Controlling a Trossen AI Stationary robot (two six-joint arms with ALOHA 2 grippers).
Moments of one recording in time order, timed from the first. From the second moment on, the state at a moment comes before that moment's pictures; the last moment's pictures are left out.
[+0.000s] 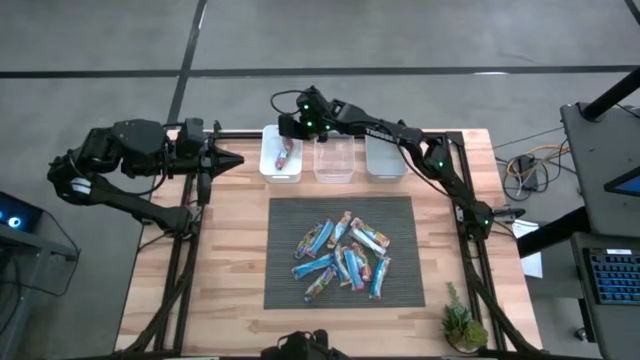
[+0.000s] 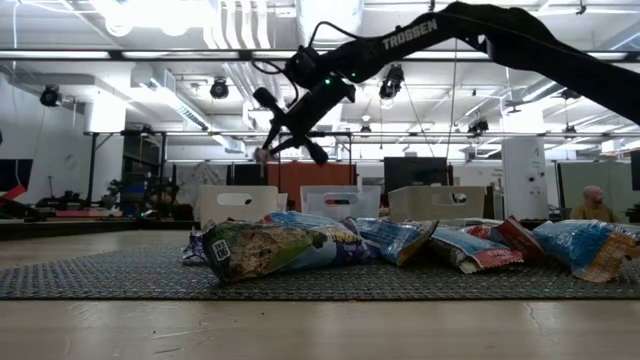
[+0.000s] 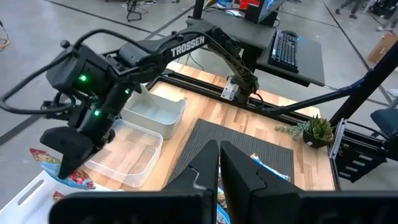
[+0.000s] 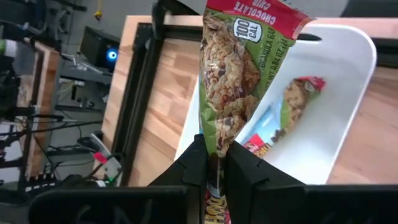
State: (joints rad) left arm -0.08 0.97 1.62 -0.98 -0.31 -0.31; right arm -0.48 2.39 2.24 -0.54 -0.21 1.00
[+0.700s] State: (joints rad) left arm -0.08 0.97 1.61 -0.98 -0.31 -0.32; right arm -0.48 2.39 2.20 -0.47 -0.22 1.05
